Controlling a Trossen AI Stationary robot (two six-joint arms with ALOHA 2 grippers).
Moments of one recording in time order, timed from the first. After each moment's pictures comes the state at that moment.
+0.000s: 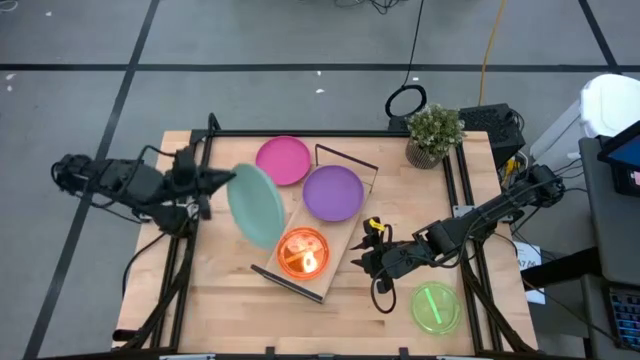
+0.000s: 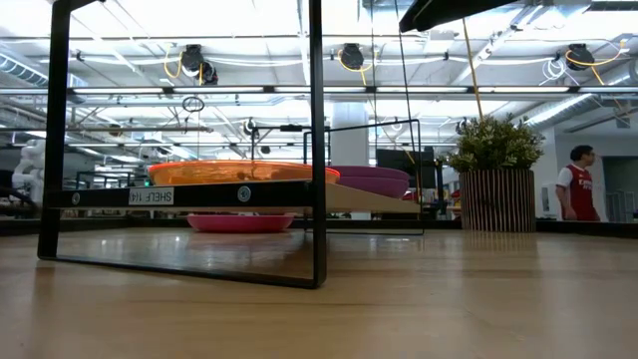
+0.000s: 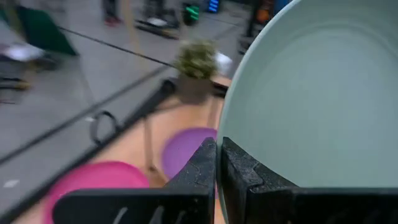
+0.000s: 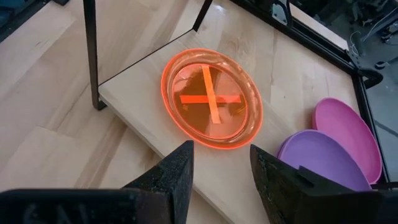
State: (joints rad) left arm -0.33 0.69 1.02 -0.66 -0.68 -0.37; right arm 0.47 1.40 1.02 -0.35 0.42 -0.13
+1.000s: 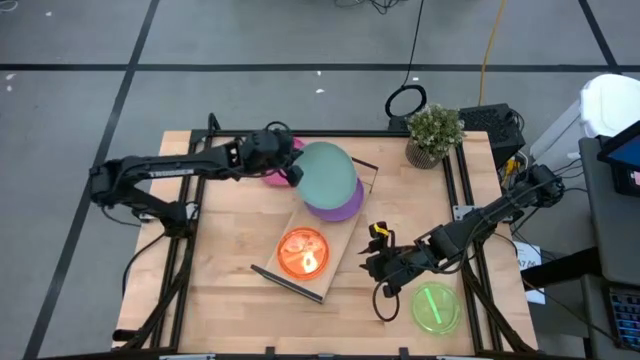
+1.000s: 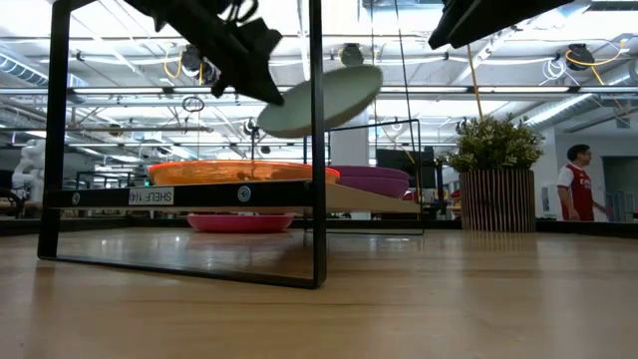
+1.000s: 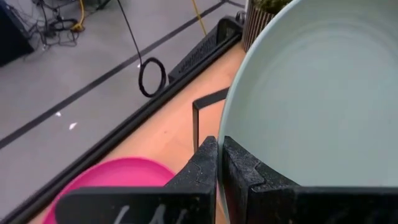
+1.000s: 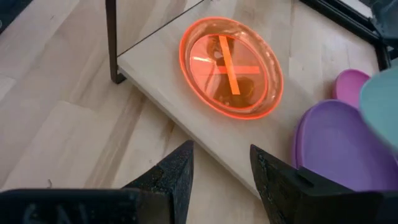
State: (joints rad) left arm 0.30 1.36 1.02 -0.19 -0.26 -0.19; right arm 0.51 1.40 1.02 -0.47 0.43 -0.01
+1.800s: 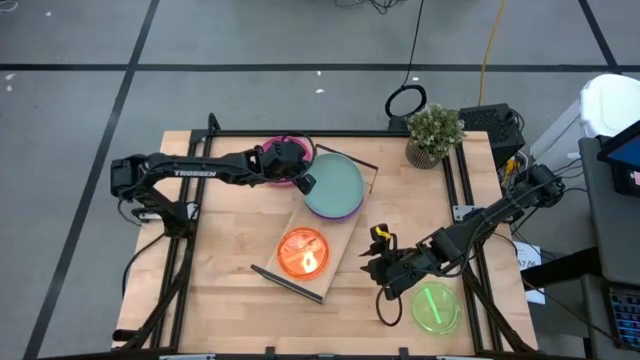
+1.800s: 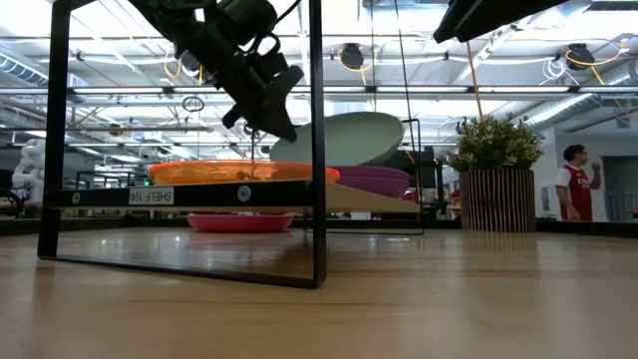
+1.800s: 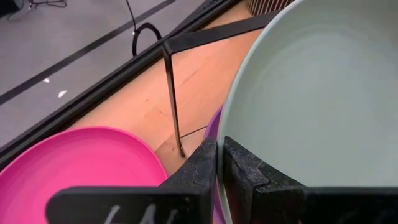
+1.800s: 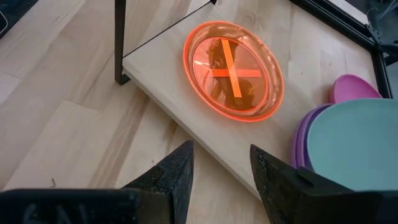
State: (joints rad) left arm 0.28 1.53 1.02 -0.14 -0.26 -0.29; right arm 0.54 1.40 1.02 -0.47 0.45 -0.01
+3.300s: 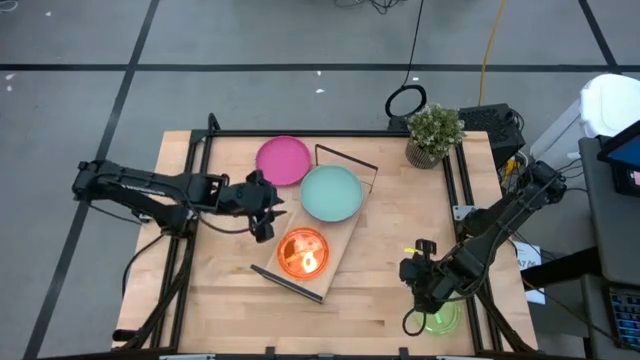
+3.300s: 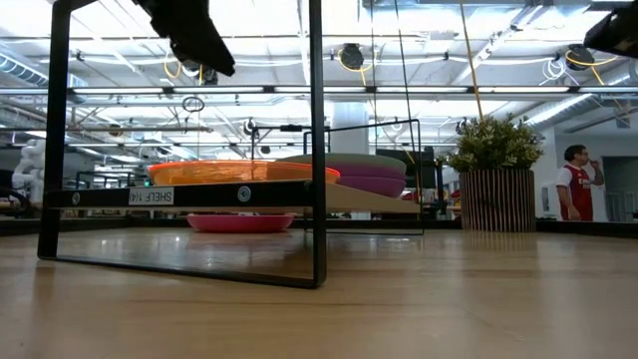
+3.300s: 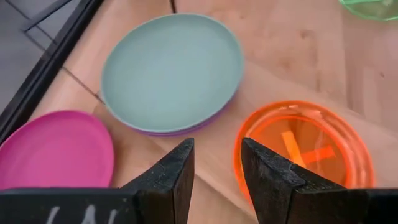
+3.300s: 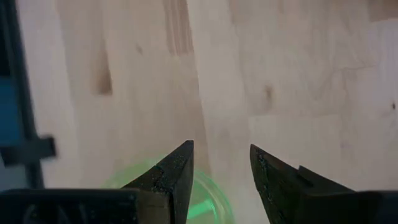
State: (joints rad) left arm -0.11 1.19 1.02 -0.60 -0.26 -0.19; right arm 0.76 1.37 1.01 -0.97 0.21 0.89
